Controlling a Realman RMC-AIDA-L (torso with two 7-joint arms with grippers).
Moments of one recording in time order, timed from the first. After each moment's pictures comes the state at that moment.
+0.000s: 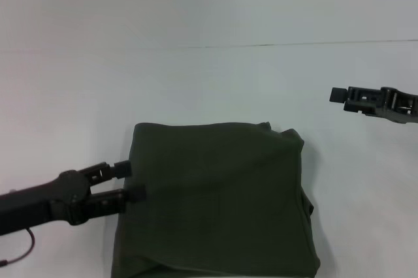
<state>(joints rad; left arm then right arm) -0.43 -2.09 0.37 0.59 2.12 1.84 -1.53 0.54 2.00 -0.57 -0.69 -2.05 -1.43 2.20</state>
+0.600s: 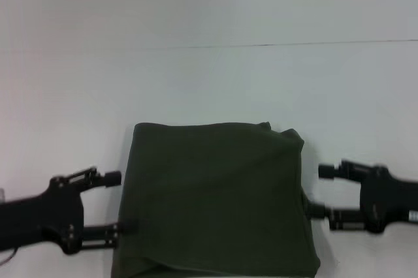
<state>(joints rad) -0.38 -2.13 0.47 0.78 2.14 1.83 -1.22 0.39 2.08 -0.59 -0.68 -2.06 -1.71 1.32</state>
